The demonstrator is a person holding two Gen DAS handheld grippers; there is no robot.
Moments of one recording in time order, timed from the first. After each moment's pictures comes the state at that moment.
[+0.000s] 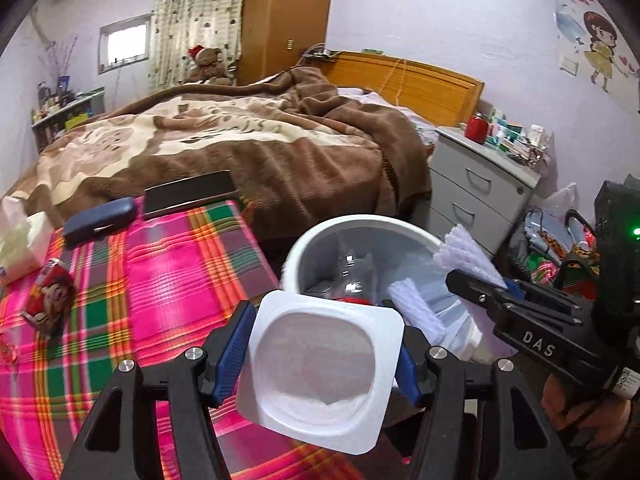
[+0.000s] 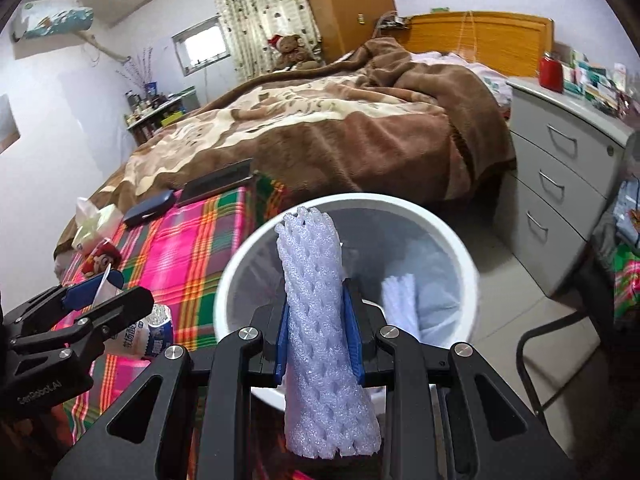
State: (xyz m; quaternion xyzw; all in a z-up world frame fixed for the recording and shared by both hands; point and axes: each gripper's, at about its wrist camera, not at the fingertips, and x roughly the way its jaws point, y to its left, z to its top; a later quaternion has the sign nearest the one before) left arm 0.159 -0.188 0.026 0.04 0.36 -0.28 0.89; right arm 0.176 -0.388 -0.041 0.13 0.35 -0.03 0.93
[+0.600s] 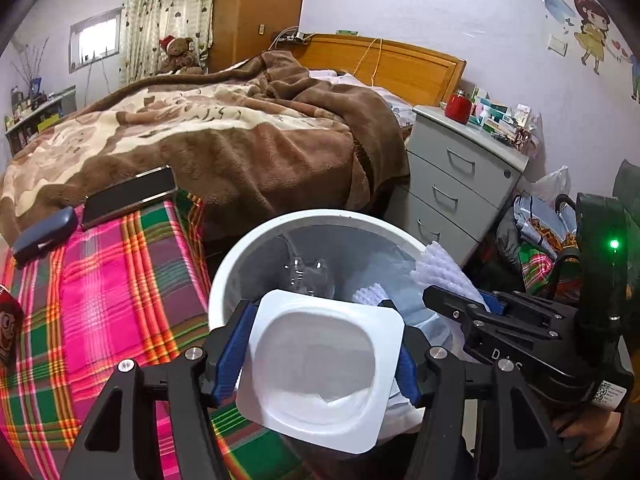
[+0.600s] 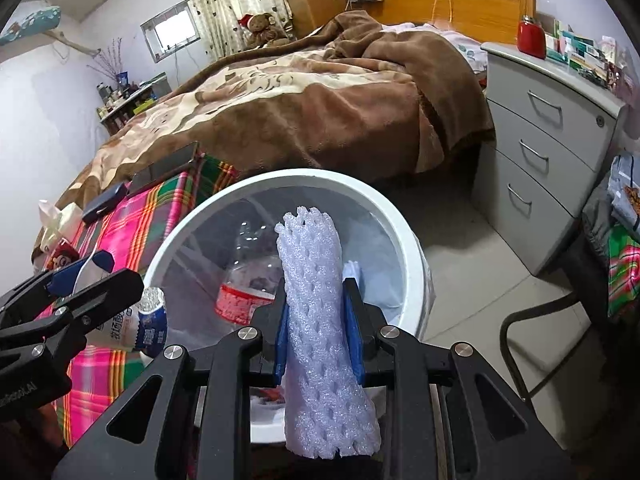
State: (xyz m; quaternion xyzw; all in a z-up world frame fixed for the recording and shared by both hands) left arm 0.187 -0.259 0.001 0.06 0.39 -0.31 0.87; right arm 0.190 -0.430 -0.067 0.14 0.39 -0.05 0.91
